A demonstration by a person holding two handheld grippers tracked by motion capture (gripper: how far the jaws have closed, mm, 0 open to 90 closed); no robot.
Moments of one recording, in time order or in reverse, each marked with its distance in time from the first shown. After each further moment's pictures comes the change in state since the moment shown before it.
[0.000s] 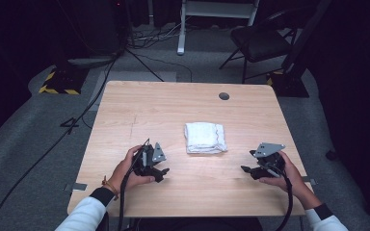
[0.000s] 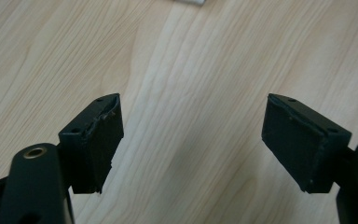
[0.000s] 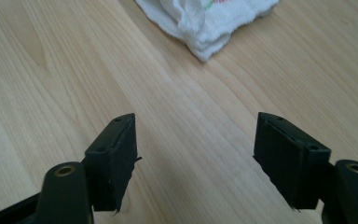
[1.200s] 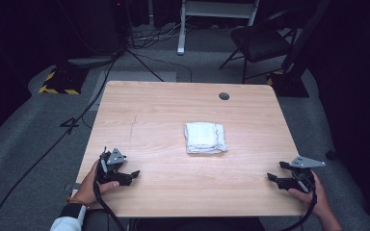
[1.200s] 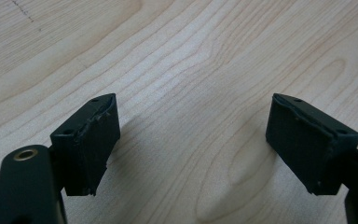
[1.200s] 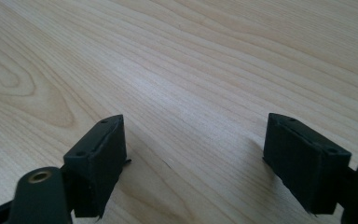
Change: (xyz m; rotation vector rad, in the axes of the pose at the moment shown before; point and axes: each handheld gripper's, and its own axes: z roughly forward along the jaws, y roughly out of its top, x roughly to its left) left arm 0.040 -0.105 -0.016 -0.110 -0.040 -0.309; right arm -0.029 -0.113 -0.023 -0.112 -0.081 0.349
